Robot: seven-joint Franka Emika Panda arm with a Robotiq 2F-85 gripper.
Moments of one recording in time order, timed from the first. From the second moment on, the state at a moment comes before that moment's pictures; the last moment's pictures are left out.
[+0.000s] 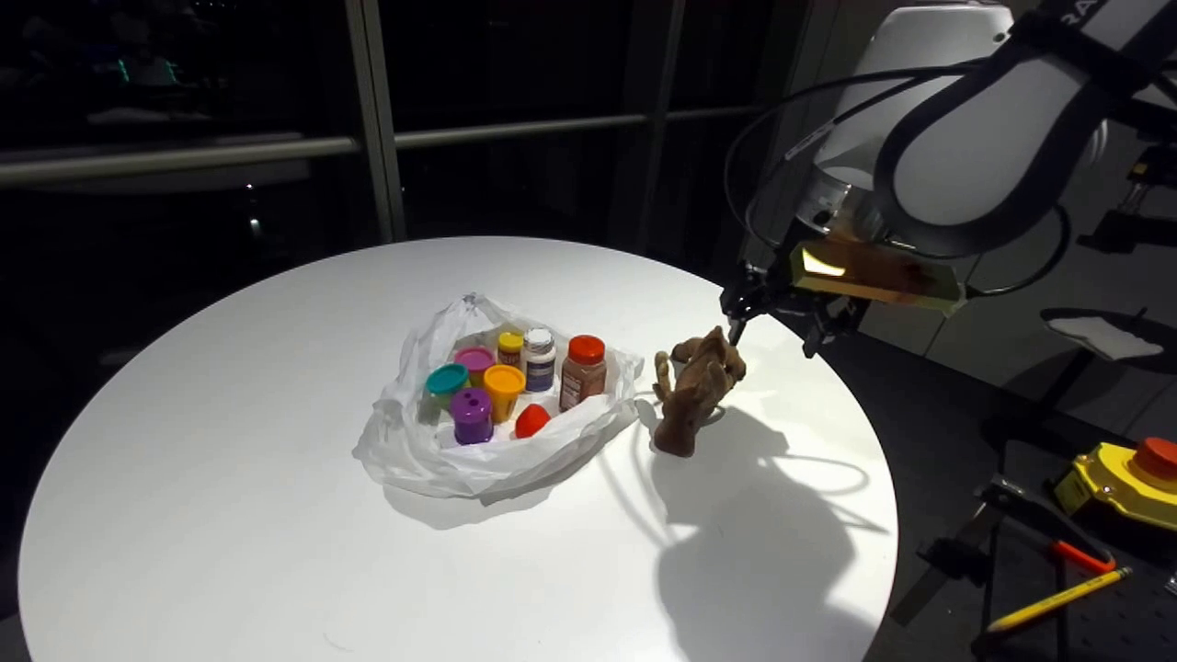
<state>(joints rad) 0.11 0.22 -0.27 -2.58 -0.02 2.96 0.76</state>
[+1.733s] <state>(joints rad) 0.27 0.63 -0.36 -2.31 0.35 3.21 0.74</state>
